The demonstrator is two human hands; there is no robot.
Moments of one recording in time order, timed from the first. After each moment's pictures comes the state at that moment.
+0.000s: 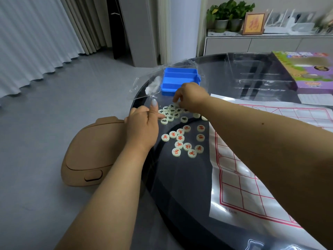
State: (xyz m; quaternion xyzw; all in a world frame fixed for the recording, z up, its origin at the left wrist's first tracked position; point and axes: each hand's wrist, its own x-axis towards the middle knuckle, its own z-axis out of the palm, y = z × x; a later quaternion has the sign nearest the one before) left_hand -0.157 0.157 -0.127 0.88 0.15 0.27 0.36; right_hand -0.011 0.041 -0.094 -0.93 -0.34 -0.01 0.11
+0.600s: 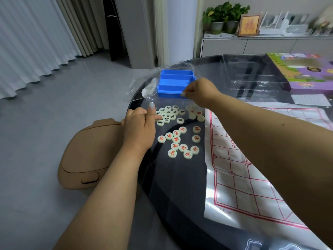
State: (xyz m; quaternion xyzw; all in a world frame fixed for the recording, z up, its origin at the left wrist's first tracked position) left_hand -0.159 0.154 -0.125 0.89 0.15 0.26 0.35; right_hand -0.012 0.009 -0.075 -0.93 -0.26 0.01 0.25
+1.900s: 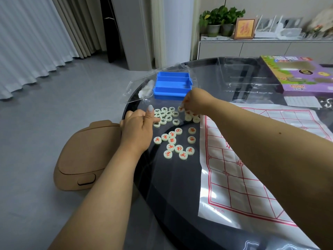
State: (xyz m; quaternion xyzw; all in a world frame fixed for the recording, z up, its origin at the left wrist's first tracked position) left_hand -0.157 0.155 -0.131 0.91 0.13 0.24 0.32; right_hand -0.011 0.009 -0.087 -0.96 -0.21 0.08 0.18
